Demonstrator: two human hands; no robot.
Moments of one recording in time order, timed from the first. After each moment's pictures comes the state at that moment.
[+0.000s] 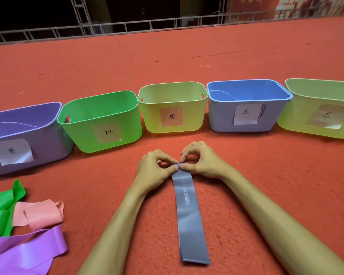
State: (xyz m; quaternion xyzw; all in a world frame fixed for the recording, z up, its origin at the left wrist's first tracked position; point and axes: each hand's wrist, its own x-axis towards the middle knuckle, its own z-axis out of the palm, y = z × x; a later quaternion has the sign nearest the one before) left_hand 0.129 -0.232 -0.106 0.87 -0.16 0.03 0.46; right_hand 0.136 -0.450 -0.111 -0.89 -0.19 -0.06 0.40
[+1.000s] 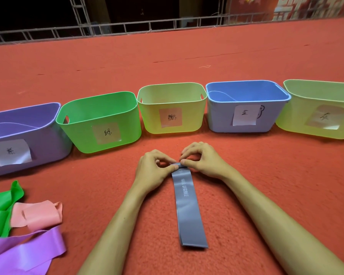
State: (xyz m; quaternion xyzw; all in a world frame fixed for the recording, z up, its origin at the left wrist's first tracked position) left_hand 0.132 -0.234 -0.110 0.86 -0.15 0.06 0.48; right_hand 0.137 -0.453 -0.109 -0.88 -0.18 -0.09 0.43
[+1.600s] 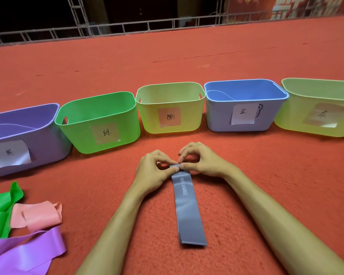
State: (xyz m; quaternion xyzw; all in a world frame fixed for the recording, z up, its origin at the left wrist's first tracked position) left_hand 0.126 -0.234 -0.108 0.86 -0.18 0.04 0.48; right_hand 0.133 -0.457 -0.102 -0.88 -0.22 -0.02 0.42
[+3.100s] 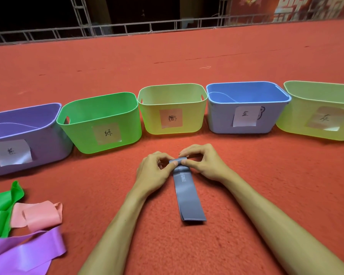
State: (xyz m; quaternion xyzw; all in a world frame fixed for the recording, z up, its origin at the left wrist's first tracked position) left_hand 0.128 -0.235 -0.108 0.89 -0.15 0.08 0.43; right_hand 0.133 -0.452 -0.112 -0.83 -0.18 -0.09 0.51
